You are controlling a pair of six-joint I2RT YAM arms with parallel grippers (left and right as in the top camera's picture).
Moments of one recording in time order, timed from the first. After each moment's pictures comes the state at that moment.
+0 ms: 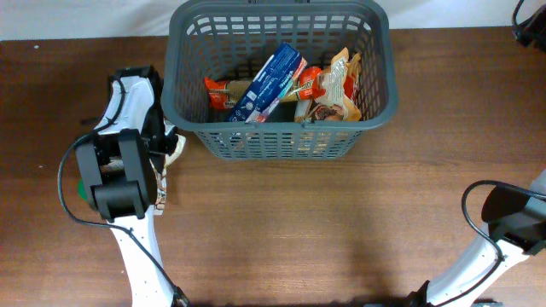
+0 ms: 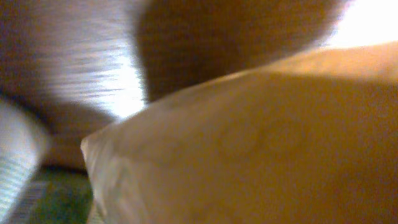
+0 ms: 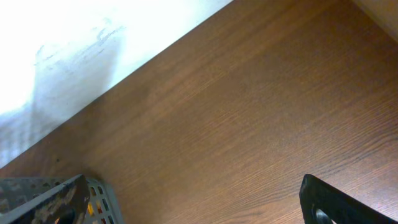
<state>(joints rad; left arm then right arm) 0.08 2.38 1.93 -1.52 -0.19 0.19 -0.49 2.12 2.66 -1.44 -0.21 0.19</state>
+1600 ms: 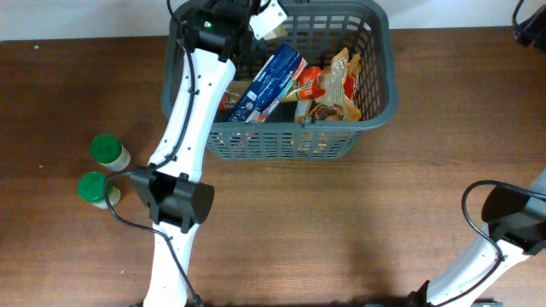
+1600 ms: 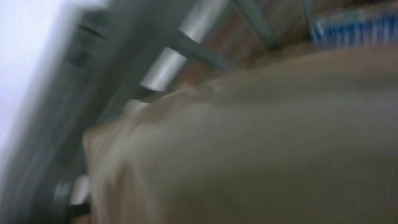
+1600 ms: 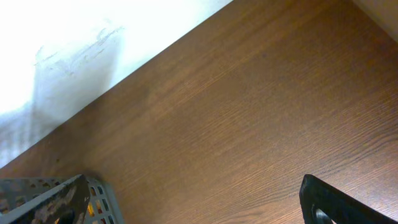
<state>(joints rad) -0.37 2.35 2.65 -1.22 -0.23 0.62 -0.49 2.12 2.66 -1.44 -0.21 0.19</state>
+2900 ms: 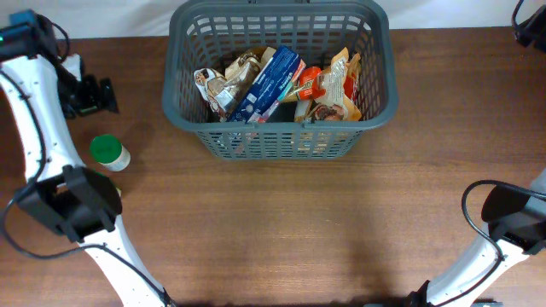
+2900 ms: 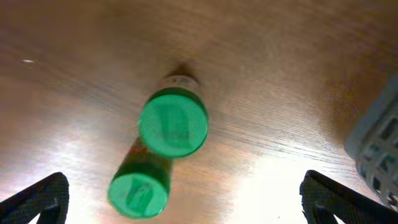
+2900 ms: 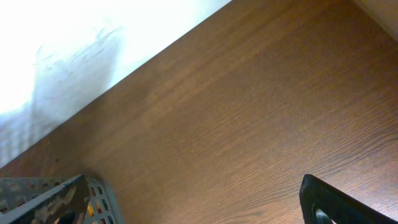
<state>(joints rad) 0.34 2.29 2.48 -1.68 0.01 0.01 -0.49 2.12 2.66 -1.44 -0.21 0.19</state>
